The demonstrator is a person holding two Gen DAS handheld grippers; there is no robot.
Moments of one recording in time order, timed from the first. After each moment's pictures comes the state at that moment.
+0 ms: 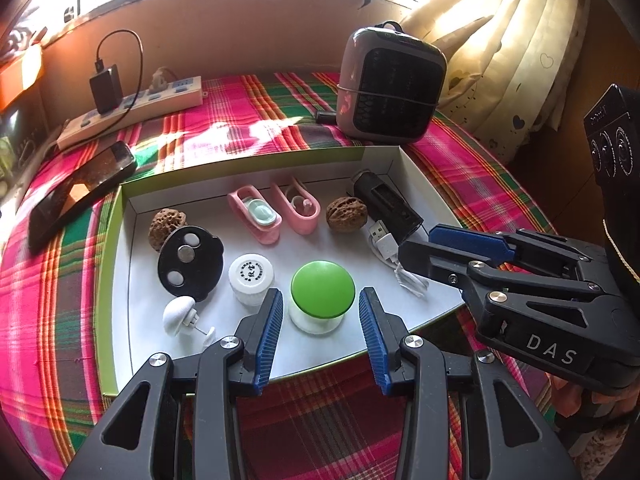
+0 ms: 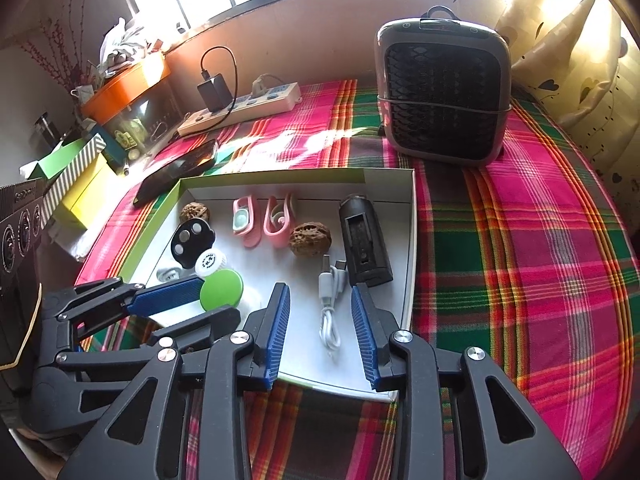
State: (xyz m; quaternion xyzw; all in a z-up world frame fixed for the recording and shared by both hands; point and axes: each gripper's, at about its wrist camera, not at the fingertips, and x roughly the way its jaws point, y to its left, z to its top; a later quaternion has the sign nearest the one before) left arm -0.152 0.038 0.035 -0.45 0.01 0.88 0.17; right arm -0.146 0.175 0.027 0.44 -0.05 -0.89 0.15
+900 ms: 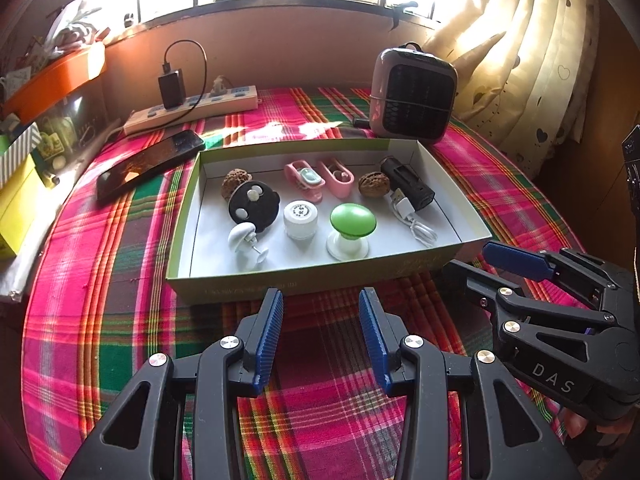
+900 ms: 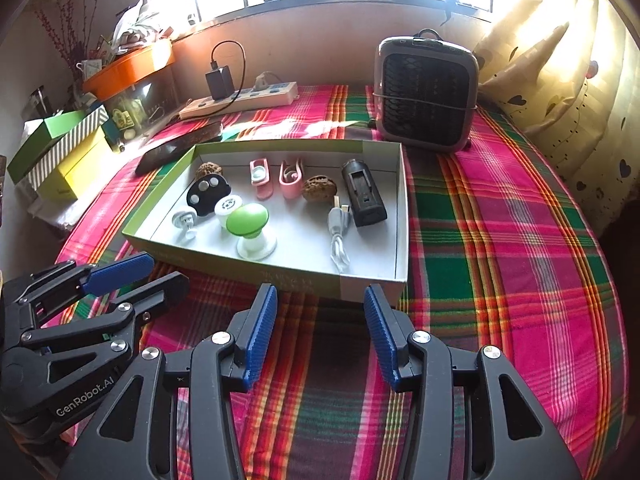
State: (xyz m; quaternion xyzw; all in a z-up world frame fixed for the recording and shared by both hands) left arm -0.085 0.019 0.039 -0.42 0.01 0.90 0.10; right arm -0.082 0.155 0.020 0.42 0.01 -0.90 0.10
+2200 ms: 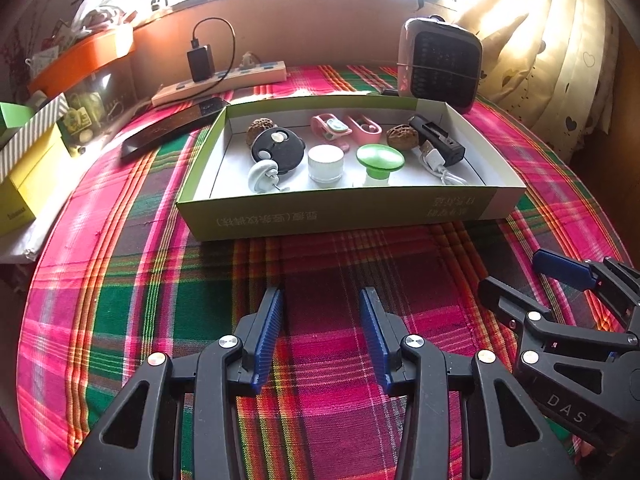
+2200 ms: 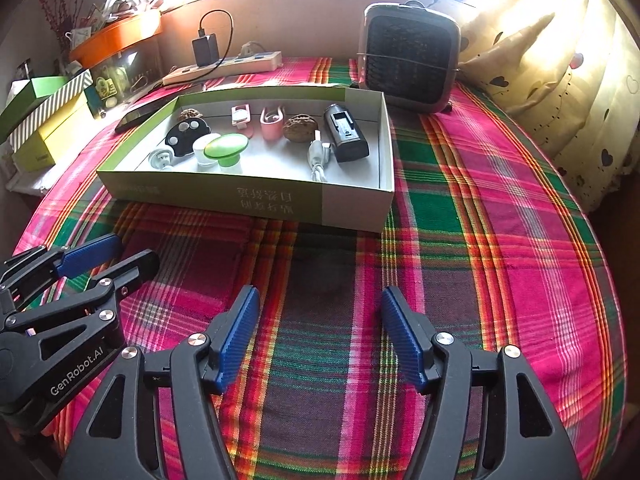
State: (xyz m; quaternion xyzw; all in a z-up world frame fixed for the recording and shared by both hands) left arm -0.066 0.021 0.007 -0.43 0.02 0.90 0.04; right arm -0.057 0.156 -0.007 0.44 0.03 -0.90 0.07
